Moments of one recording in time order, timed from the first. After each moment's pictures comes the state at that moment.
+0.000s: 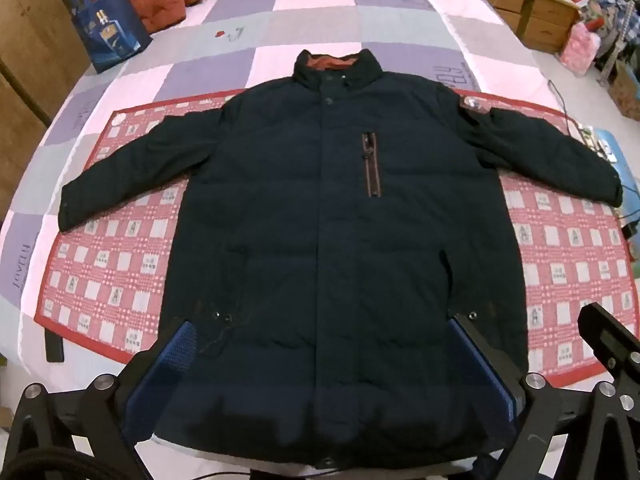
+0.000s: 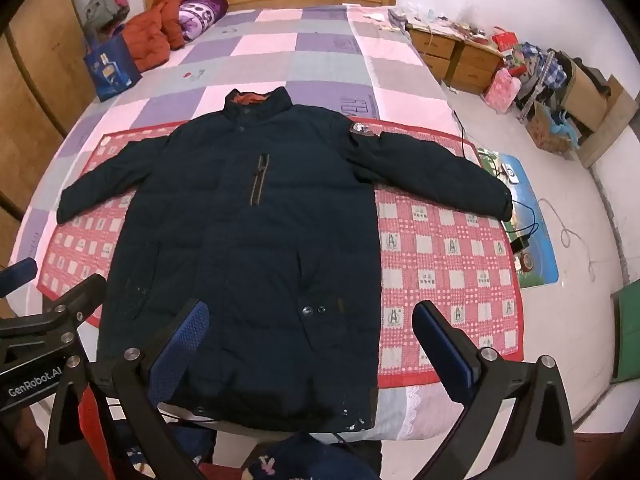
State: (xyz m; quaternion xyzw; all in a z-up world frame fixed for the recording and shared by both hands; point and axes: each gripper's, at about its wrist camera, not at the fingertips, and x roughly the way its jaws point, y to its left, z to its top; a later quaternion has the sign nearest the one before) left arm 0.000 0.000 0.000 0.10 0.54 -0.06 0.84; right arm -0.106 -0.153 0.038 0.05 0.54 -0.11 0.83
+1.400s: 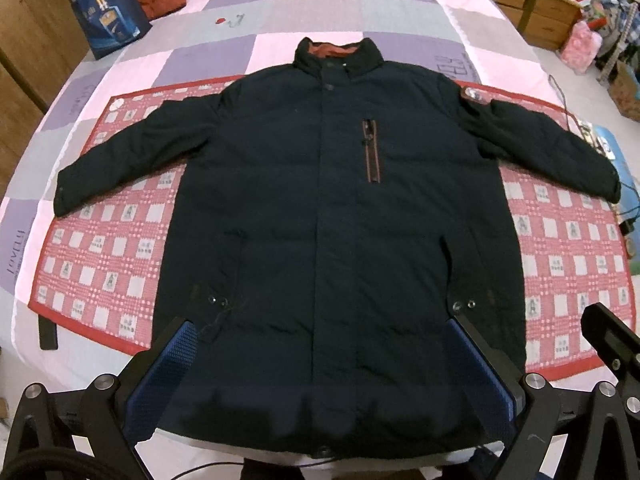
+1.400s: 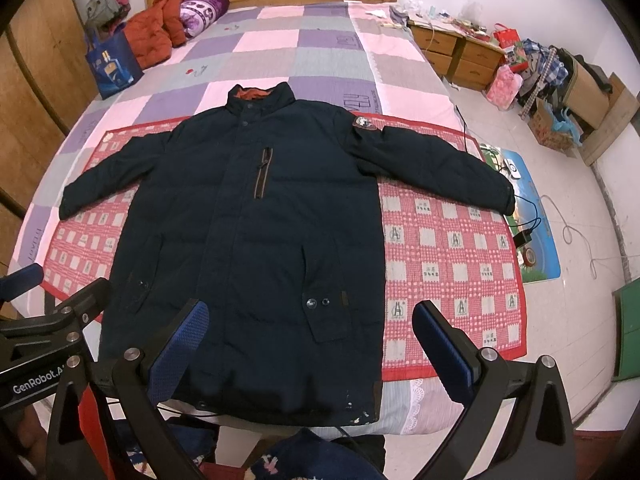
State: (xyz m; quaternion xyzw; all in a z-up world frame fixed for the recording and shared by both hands) left arm -0.008 0.007 -0.011 0.09 0.55 -0.07 0.83; right arm -0.109 -0.151 0.041 0.05 0.54 -0.10 0.83
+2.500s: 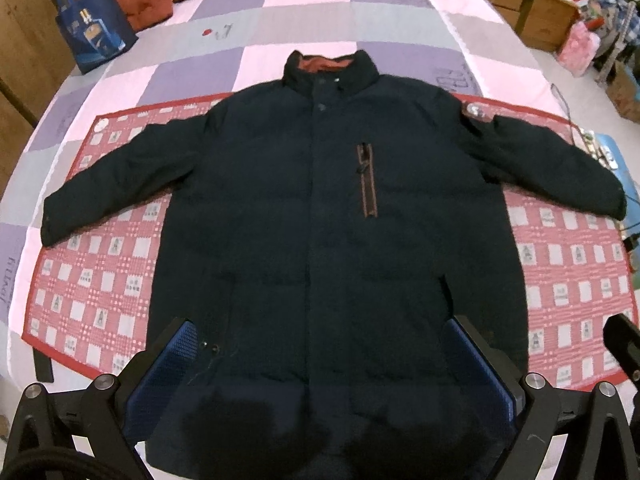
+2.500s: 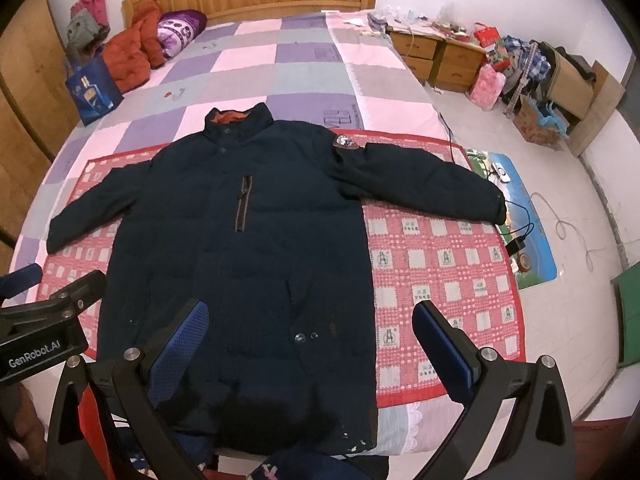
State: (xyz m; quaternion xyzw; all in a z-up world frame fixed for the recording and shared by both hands) left arm 0.056 -0.008 -0.020 0.09 0.55 -0.07 0.83; right arm -0.077 -0.175 0.036 0.07 0.52 -0.13 0.84
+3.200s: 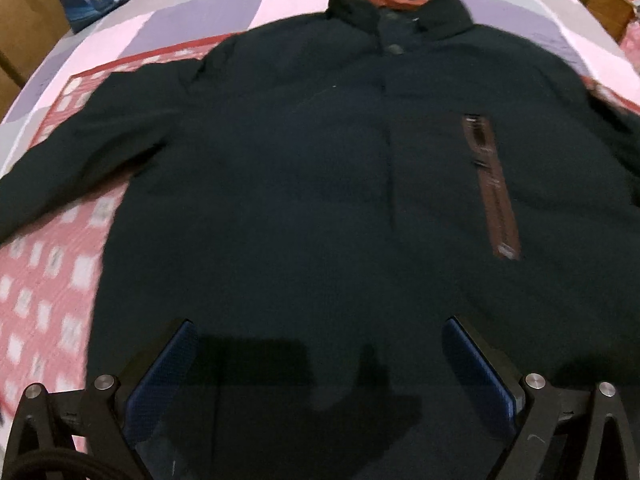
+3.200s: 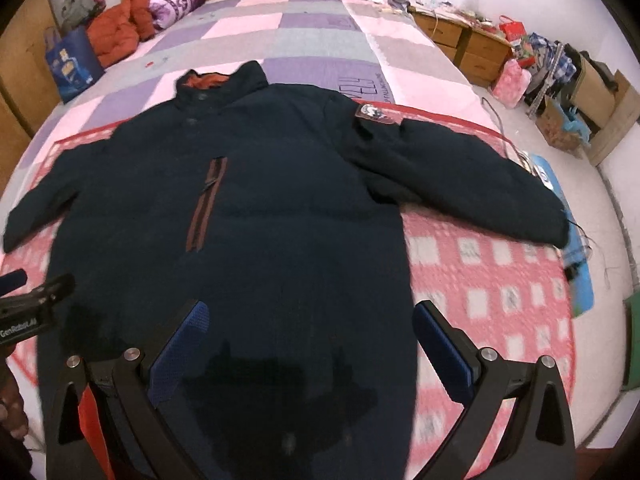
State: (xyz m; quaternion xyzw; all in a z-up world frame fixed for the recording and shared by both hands) left arm 0.217 0.030 -0.248 0.08 0.56 -0.03 0.82; right arm 0.066 -0.225 -0.164 0.05 0.53 -0.12 0.84
